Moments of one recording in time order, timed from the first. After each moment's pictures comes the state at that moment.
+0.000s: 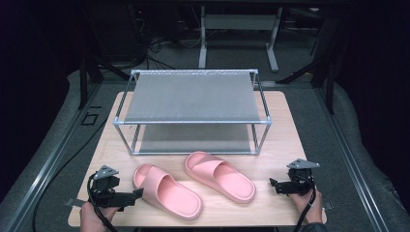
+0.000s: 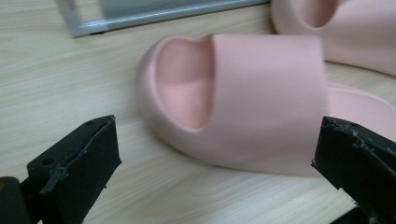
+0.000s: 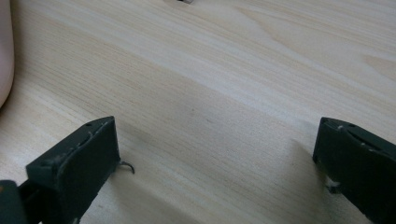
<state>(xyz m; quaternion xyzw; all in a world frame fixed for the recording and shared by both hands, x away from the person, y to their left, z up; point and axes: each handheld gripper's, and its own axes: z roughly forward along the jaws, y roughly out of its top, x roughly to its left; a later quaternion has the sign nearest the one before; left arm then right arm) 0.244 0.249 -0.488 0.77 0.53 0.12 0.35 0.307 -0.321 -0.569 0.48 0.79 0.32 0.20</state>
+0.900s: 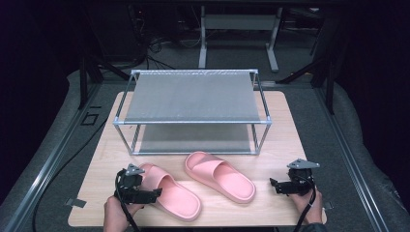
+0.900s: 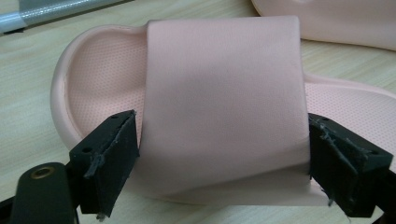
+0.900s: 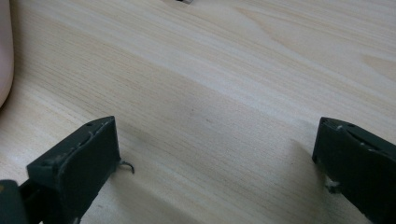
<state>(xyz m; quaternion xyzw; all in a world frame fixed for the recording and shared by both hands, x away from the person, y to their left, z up) 0.266 0.205 -0.512 0.80 0.50 0.11 0.30 0.307 -0.321 -0.570 0.48 0.79 0.32 0.20</state>
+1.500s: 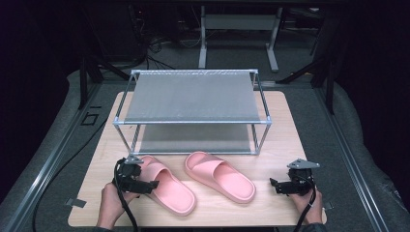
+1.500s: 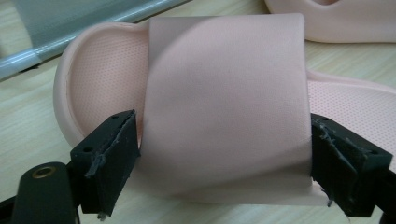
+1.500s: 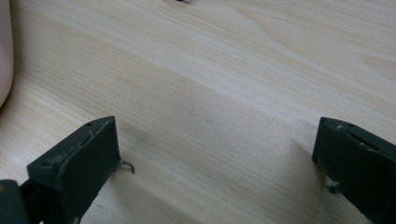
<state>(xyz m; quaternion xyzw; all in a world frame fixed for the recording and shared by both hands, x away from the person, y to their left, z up) 0.300 0.221 -0.510 0.83 0.47 0.10 0.30 0.307 -0.321 -0.570 0.48 0.79 0.32 0.20</state>
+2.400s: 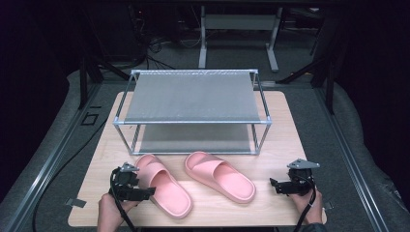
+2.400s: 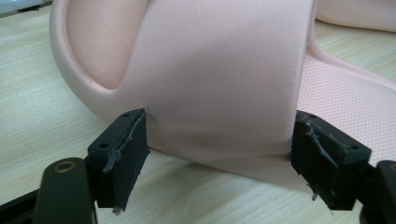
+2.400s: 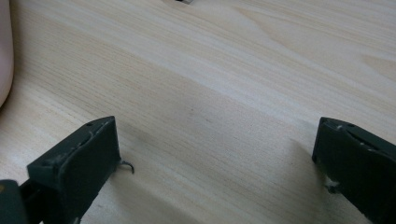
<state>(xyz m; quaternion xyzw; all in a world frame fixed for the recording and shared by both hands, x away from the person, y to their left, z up) 0.276 0.224 -0.520 0.80 0.51 0.09 0.29 0.307 -0.321 -0.570 0.48 0.79 0.32 0.20</state>
